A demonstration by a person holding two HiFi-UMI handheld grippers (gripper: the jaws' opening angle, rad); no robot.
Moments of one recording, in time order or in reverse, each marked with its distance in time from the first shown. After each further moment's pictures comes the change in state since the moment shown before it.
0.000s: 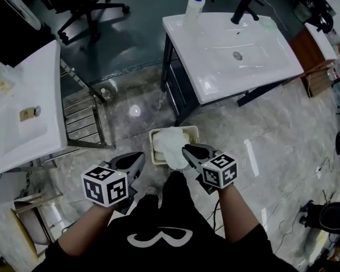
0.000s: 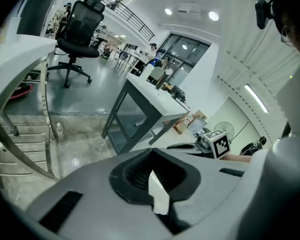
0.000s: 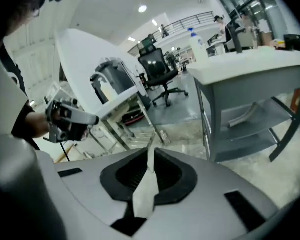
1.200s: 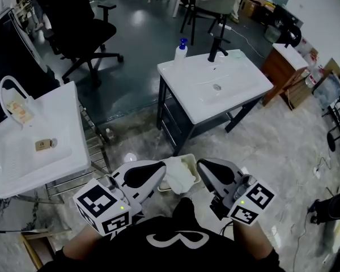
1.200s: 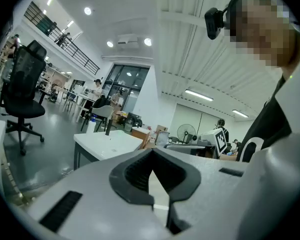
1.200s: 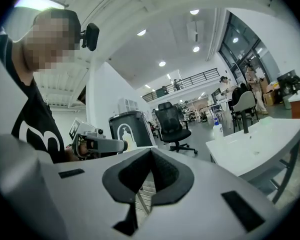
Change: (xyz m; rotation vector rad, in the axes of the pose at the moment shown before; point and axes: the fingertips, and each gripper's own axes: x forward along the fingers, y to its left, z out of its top) left arm -0.189 -0.179 0.093 0.498 -0.311 -0.392; right arm -0.195 0.232 0.160 -0.211 -0.581 -0.011
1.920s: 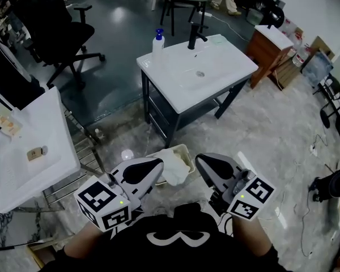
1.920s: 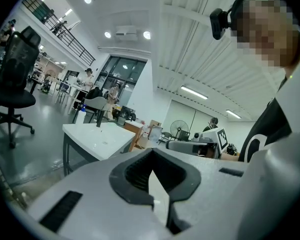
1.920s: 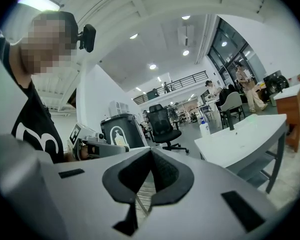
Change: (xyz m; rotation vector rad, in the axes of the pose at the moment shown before) left arm 0.034 -0.019 -0.024 -0.027 0.066 -0.085; right arm -0.042 -0.017 -0.010 0.048 -0.030 -0.104
